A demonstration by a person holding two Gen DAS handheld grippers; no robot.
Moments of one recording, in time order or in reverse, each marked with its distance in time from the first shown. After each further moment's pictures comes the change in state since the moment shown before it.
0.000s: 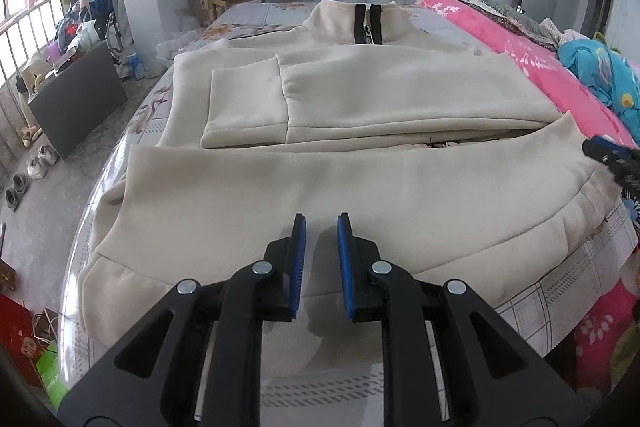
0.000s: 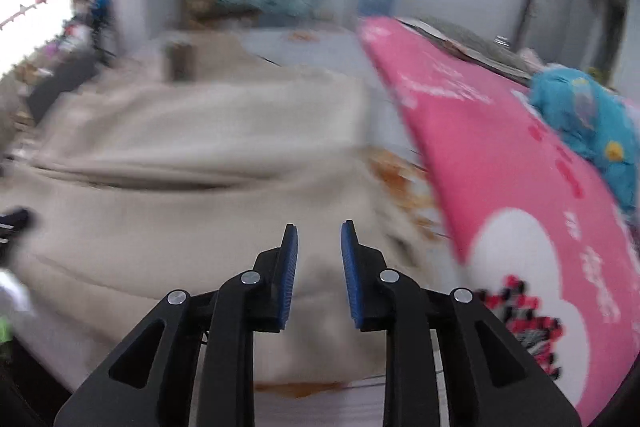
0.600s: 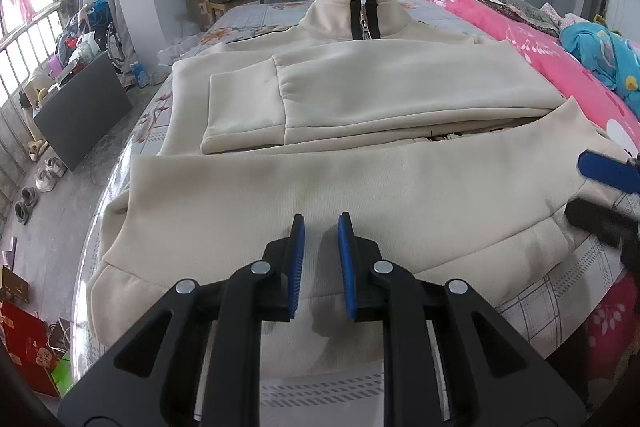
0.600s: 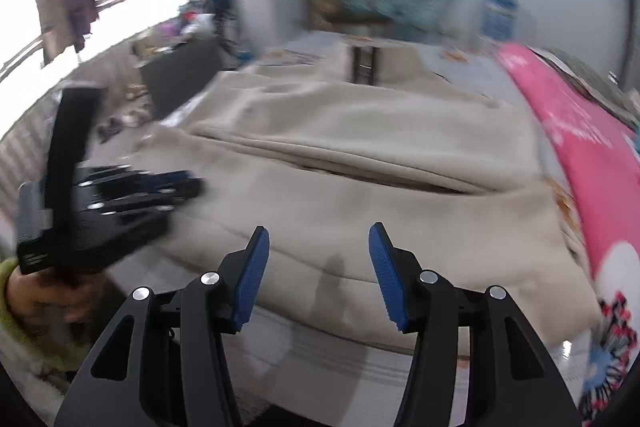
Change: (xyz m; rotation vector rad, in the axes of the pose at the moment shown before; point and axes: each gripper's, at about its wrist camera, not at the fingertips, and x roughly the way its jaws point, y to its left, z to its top) left arm 0.000 -0.006 0.000 0.044 0.007 0.031; right arm -0.021 0.096 -0.018 -0.186 -0.002 0.368
